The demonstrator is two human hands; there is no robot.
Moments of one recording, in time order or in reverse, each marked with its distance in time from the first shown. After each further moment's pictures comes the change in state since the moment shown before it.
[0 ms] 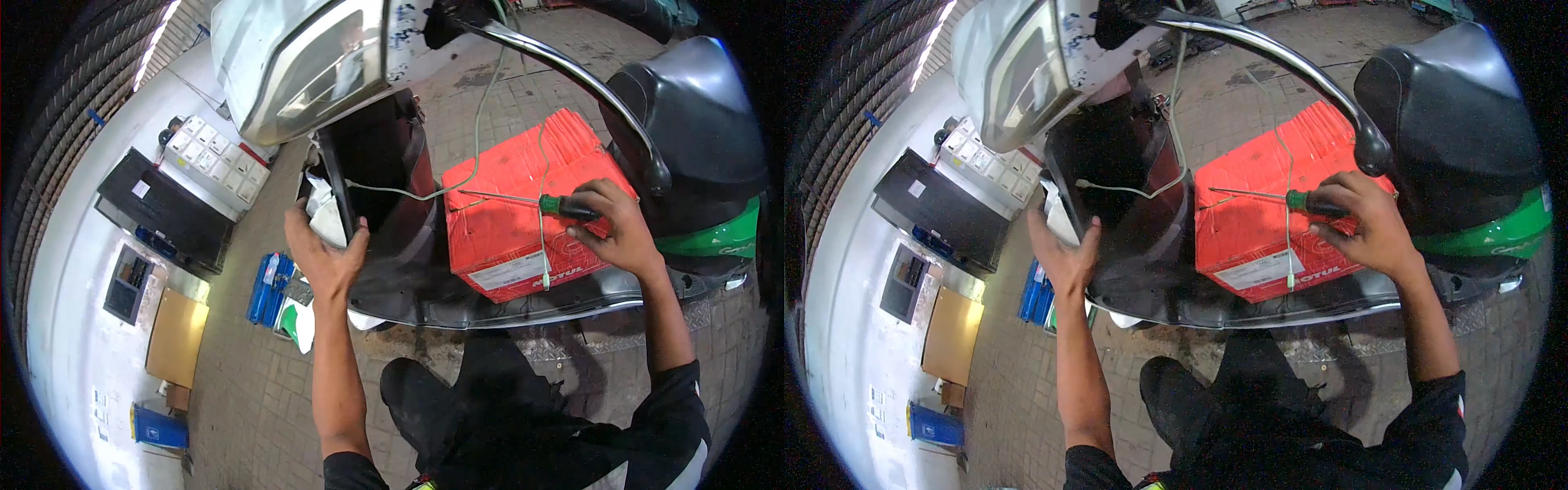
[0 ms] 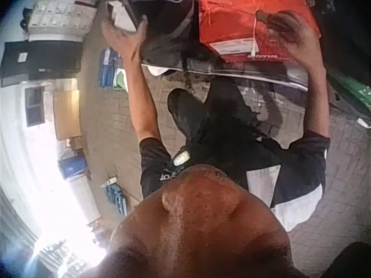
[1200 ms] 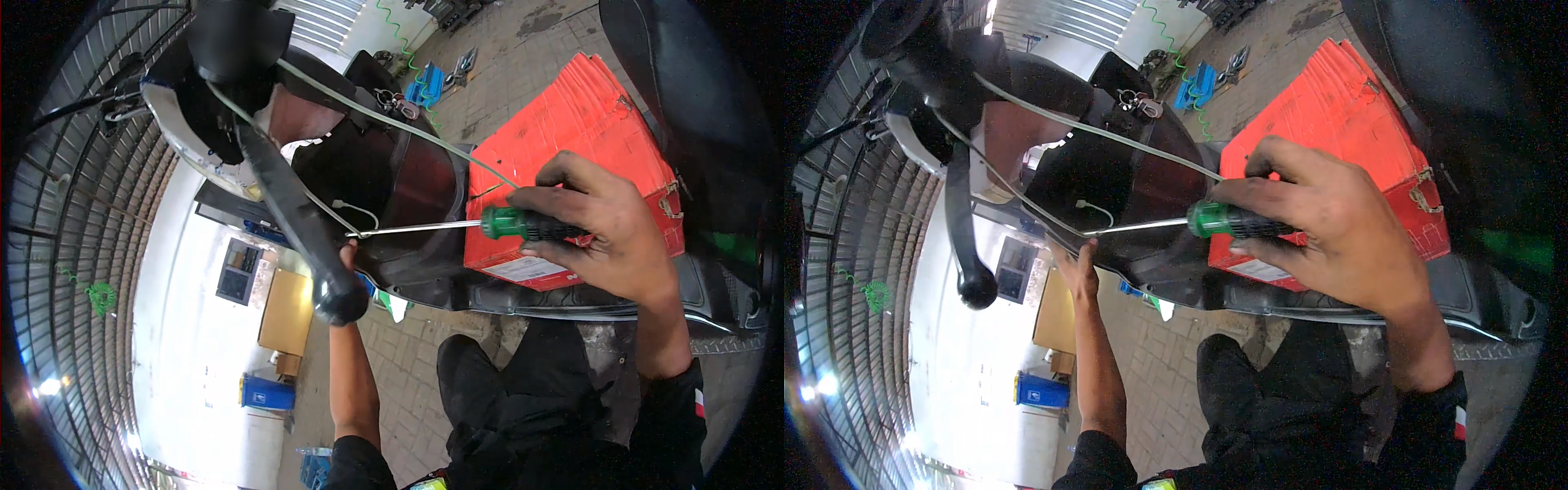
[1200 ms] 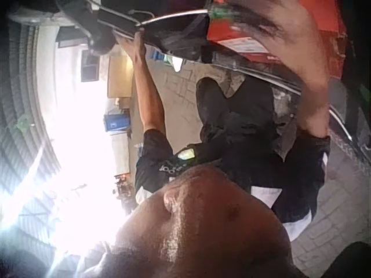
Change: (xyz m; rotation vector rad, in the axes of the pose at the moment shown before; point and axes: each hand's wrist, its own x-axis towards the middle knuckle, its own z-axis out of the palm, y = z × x) left_hand -0.014 0.016 -0.004 0.017 -0.132 -0.180; right_hand 0.006 0.023 0.014 0.583 0.378 -0.124
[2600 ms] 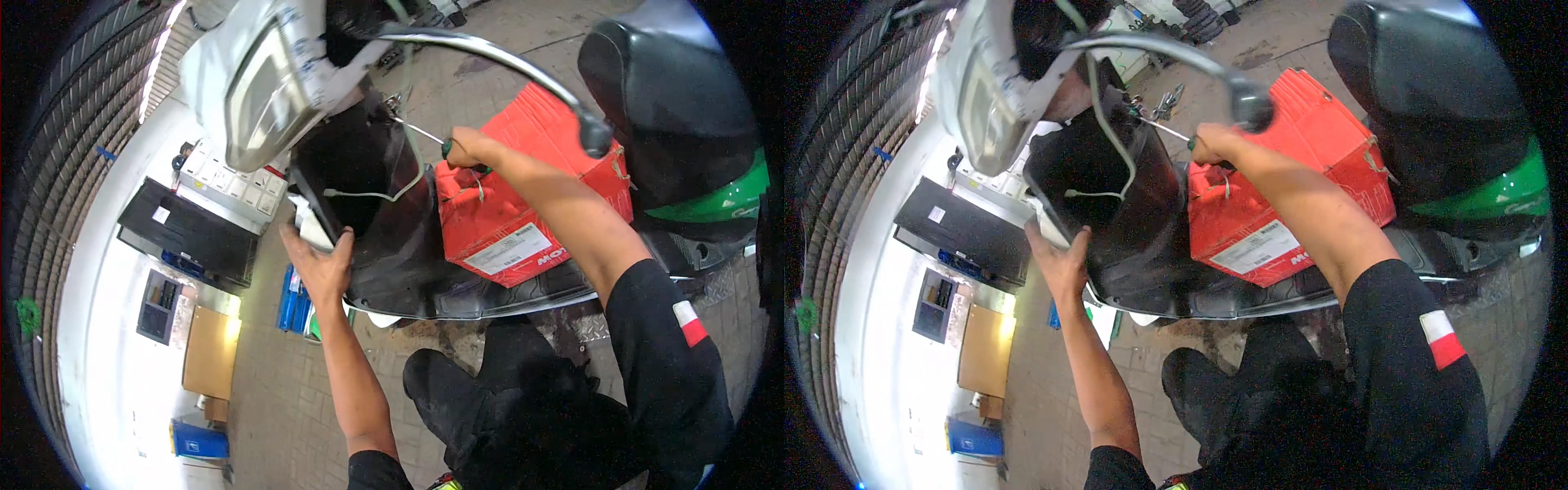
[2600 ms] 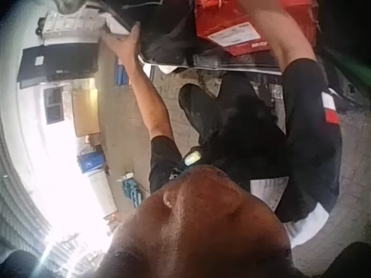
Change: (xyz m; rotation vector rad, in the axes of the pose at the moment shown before) left_hand 0.000 -0.006 -0.001 -0.015 0.013 -0.082; right_hand 0.112 0.217 0.138 -0.607 -0.471 0.617
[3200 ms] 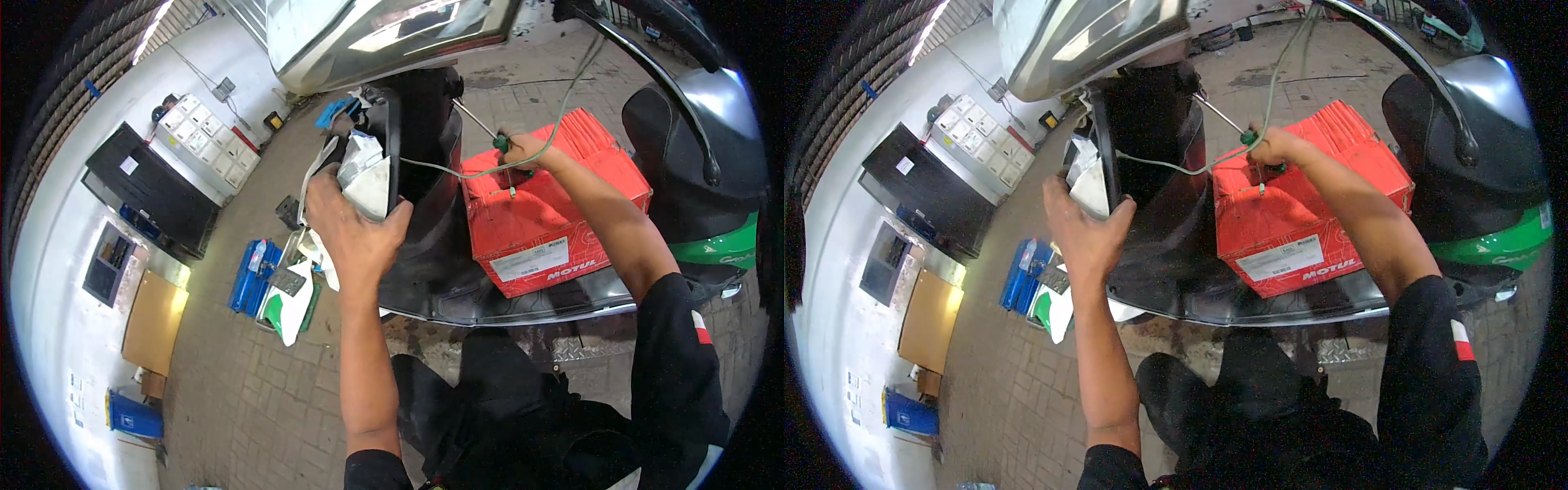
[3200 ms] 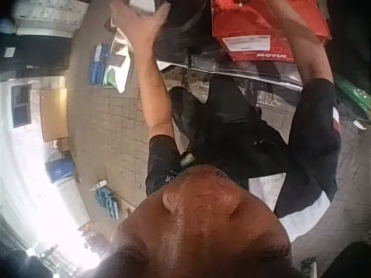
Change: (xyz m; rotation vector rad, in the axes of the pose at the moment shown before) left_hand 0.007 0.001 0.011 -0.065 0.162 0.213; right_hand -0.022 0.032 -0.033 0.020 0.009 -0.057
